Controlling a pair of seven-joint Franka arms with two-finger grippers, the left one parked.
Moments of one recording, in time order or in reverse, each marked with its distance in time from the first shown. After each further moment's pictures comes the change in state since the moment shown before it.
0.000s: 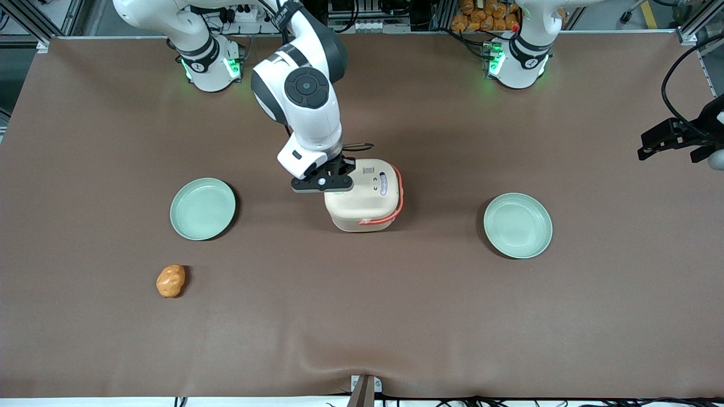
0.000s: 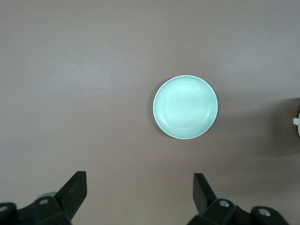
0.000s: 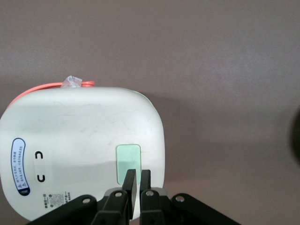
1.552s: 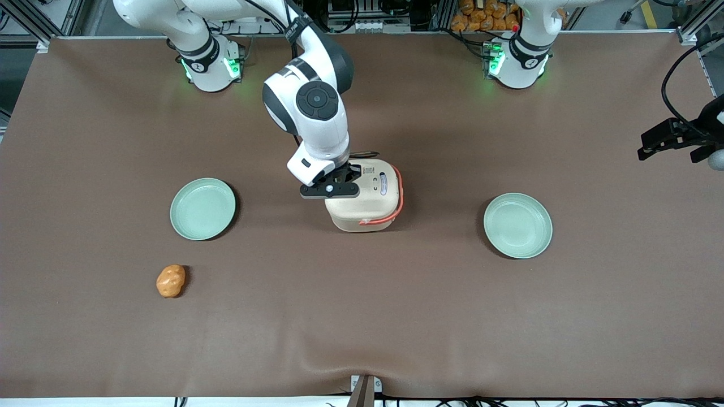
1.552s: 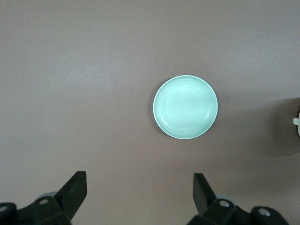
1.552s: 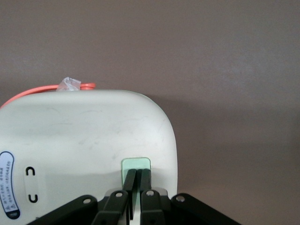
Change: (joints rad) arm 0.008 0.048 0.000 -0.001 0.000 0.057 0.016
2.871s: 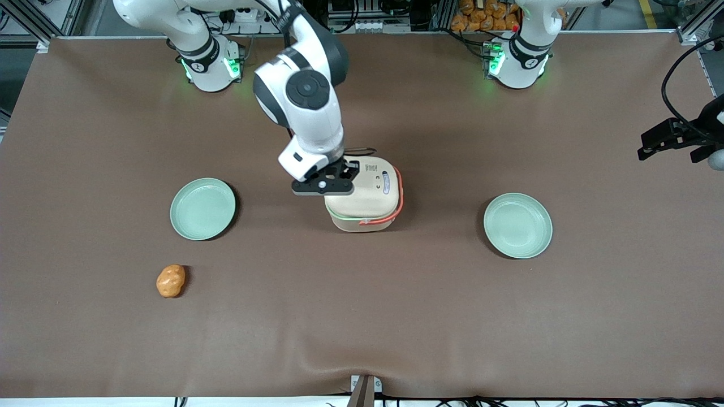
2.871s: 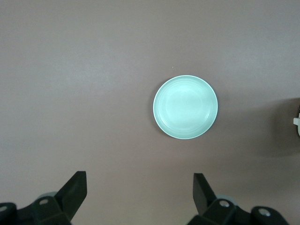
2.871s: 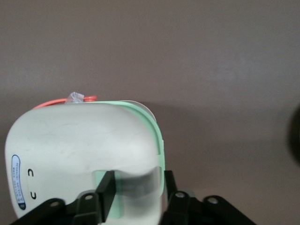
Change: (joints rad) arm -0.009 -0.075 -0.023 0.036 0.001 -0.091 0.014
